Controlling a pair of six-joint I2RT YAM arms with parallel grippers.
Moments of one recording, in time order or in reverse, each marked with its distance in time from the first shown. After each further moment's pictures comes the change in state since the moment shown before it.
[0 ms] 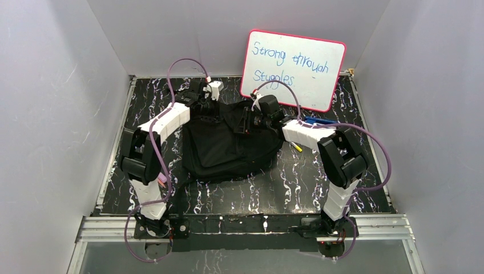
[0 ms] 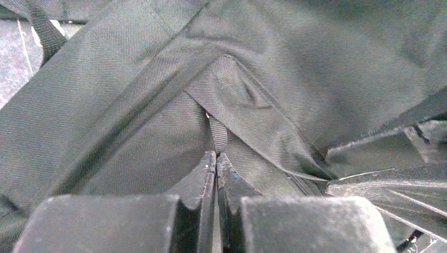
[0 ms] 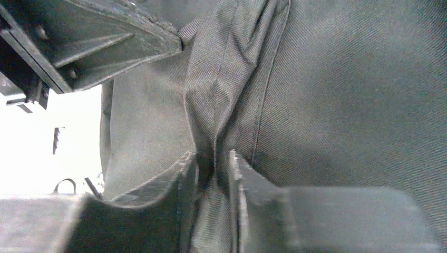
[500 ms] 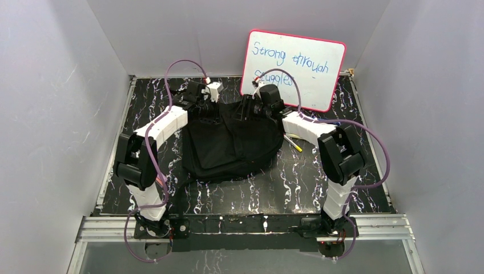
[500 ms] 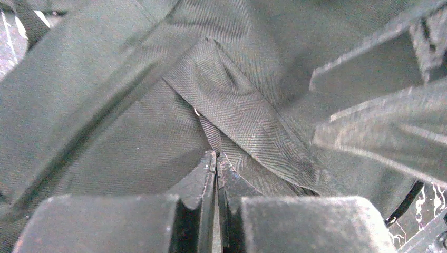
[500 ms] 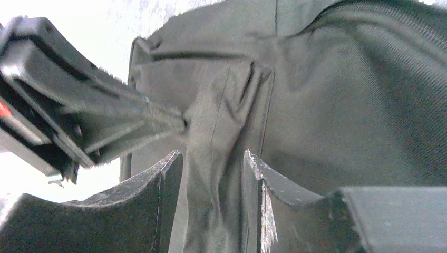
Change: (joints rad) left arm -0.009 -0.080 -0.052 0.016 0.025 -0.007; right arm -0.027 0.026 0.122 -0.014 0.028 0.005
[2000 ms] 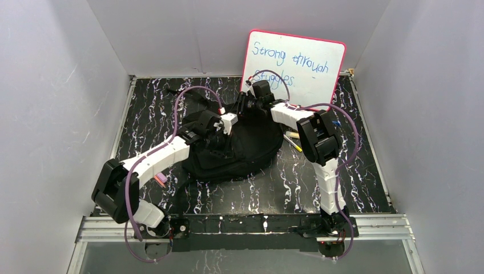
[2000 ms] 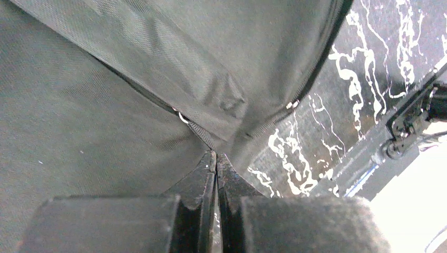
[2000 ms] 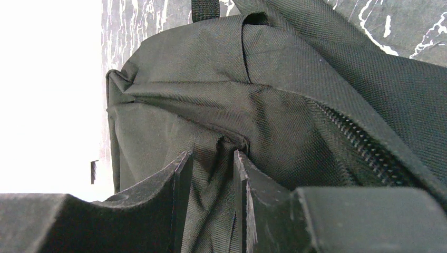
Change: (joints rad) left arm -0.275 -0.323 -0.351 -0.018 -0.025 -0.163; right arm -0.054 0.369 0.330 -0.037 -0.161 0.105
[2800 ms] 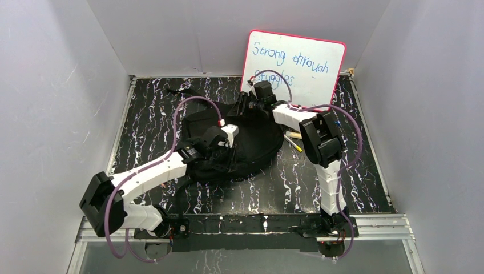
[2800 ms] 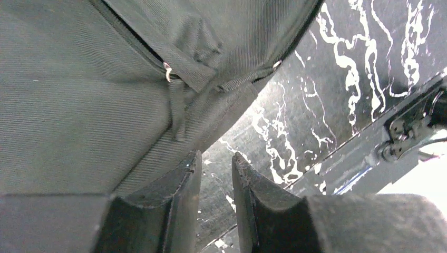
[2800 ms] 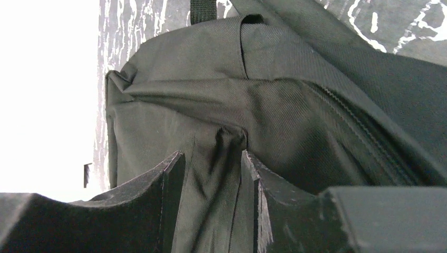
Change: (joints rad) left arm -0.201 -0.145 -0.117 -0.027 -0.203 -0.207; right arm 0.000 -0.034 -0.047 0.030 0.024 -0.008
